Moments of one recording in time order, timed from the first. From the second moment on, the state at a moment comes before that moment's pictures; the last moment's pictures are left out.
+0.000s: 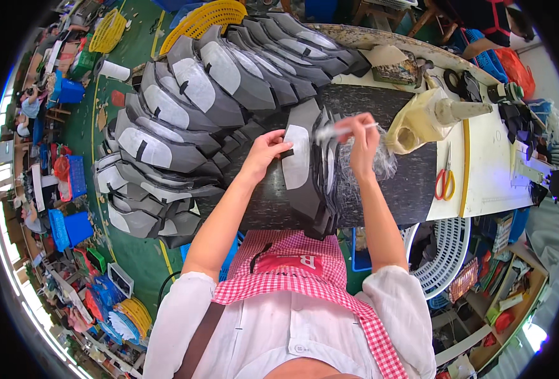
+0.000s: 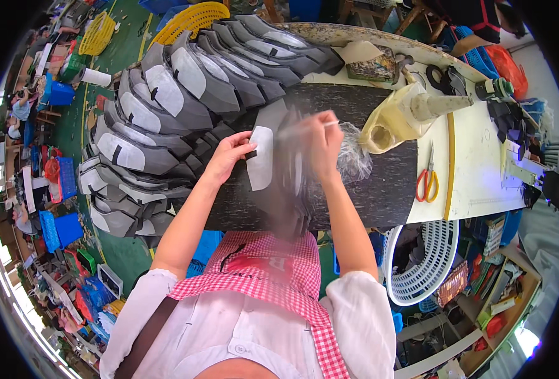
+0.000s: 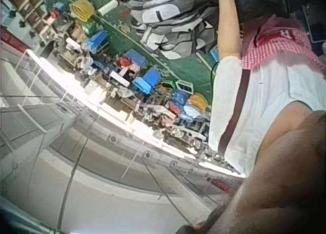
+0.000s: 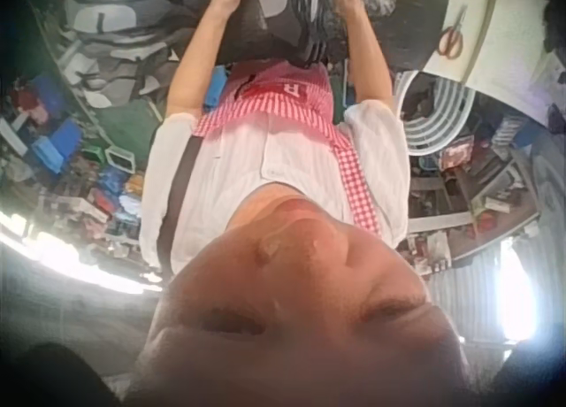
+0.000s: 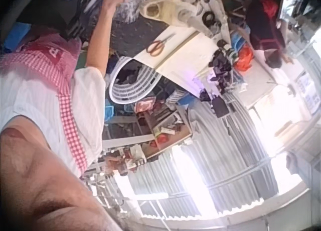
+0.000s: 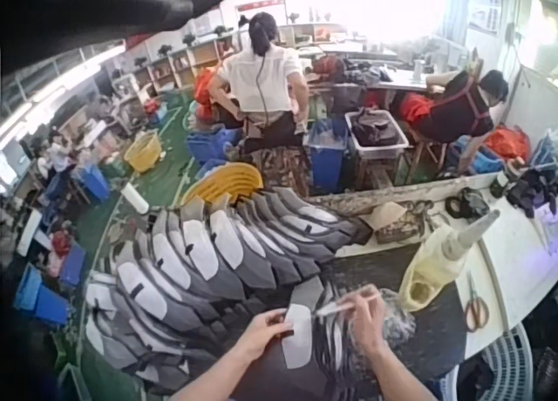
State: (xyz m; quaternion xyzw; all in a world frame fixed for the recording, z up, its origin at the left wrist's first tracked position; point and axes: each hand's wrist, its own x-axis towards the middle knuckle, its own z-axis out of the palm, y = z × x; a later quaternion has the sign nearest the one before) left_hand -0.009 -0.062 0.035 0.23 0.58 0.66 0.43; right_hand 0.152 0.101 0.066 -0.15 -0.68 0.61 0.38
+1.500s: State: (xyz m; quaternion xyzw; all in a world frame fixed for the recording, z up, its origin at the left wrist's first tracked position) left_hand -0.178 -0.139 0.134 0.29 0.76 0.38 -0.44; right_hand 0.279 0.125 0.038 -0.33 -0.64 0.44 0.54
